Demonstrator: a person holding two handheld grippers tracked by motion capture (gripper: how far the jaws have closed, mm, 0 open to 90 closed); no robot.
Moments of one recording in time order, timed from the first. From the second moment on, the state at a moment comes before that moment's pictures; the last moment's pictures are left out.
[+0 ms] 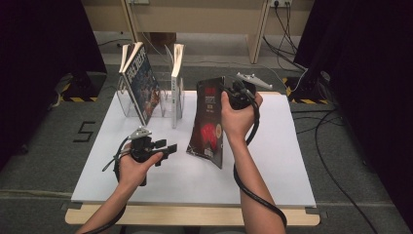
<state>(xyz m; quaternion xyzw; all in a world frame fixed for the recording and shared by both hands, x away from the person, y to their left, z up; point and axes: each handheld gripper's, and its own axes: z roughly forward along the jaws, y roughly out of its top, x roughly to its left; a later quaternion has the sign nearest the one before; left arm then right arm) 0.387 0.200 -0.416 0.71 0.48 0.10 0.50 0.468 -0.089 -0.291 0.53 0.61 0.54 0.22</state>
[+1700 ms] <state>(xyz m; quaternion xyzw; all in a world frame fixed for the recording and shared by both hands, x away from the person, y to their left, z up) 0.413 0.103 -0.341 0.72 0.43 0.11 0.54 0.452 -0.056 -0.292 0.52 0.61 0.54 0.24</state>
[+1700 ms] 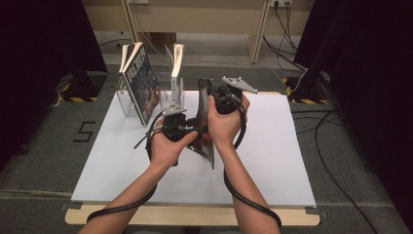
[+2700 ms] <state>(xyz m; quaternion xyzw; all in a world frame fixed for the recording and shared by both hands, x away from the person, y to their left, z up) 0.427 0.066 -0.352 0.72 0.44 0.17 0.50 0.450 -0.057 -0.292 0.53 0.61 0.55 0.22</state>
